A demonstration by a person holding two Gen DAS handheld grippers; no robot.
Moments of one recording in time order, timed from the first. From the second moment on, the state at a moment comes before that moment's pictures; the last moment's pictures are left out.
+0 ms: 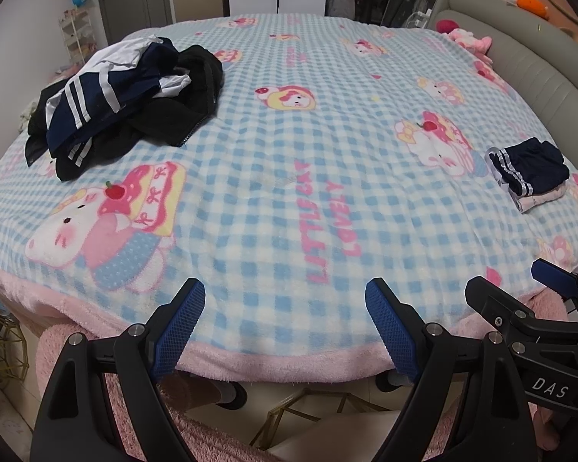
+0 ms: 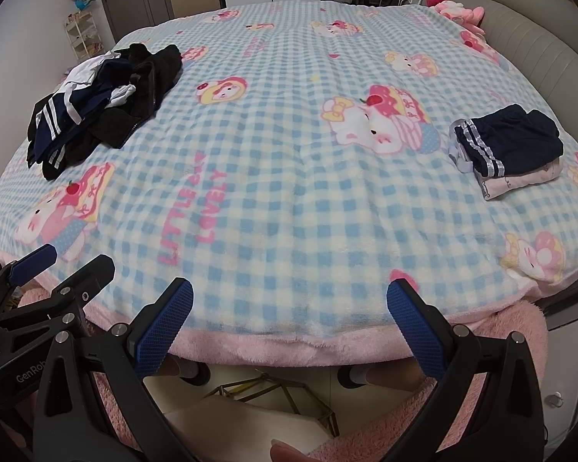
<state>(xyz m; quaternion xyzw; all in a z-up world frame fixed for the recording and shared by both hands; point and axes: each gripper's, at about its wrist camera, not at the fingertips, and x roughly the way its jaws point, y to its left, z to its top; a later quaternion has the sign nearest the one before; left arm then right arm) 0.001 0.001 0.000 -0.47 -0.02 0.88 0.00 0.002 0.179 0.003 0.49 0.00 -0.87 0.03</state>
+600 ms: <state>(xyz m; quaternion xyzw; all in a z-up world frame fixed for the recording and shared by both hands) -0.019 -0.041 0.006 -0.44 -0.04 0.90 0.00 -0.037 0.125 0.029 0.44 0.09 -0.89 0.06</state>
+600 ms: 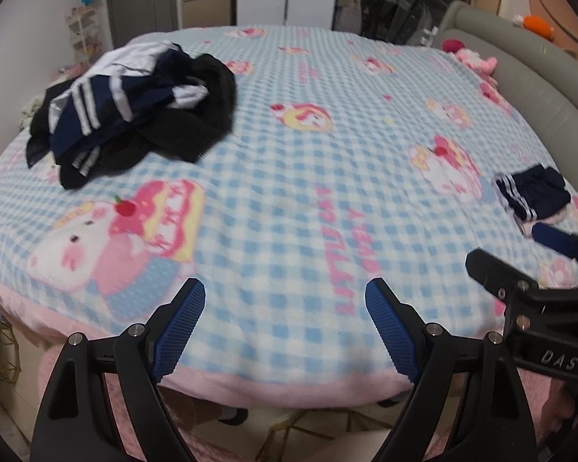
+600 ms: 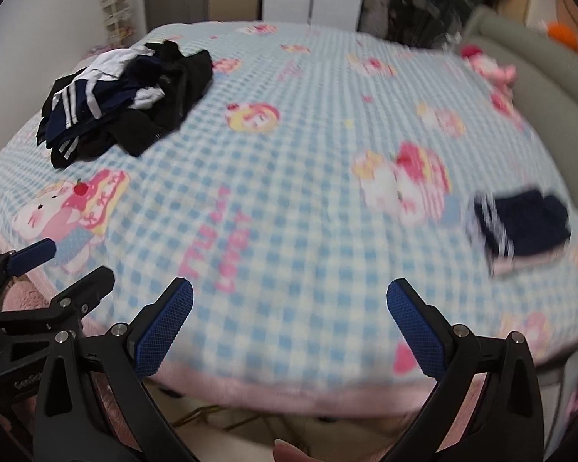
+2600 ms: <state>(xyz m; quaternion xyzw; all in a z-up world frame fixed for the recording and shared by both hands) -0.225 -0.291 -0.008 -0.39 -0.16 0.91 0.00 -0.280 -0.174 0.008 0.43 0.11 -0.84 0.31</state>
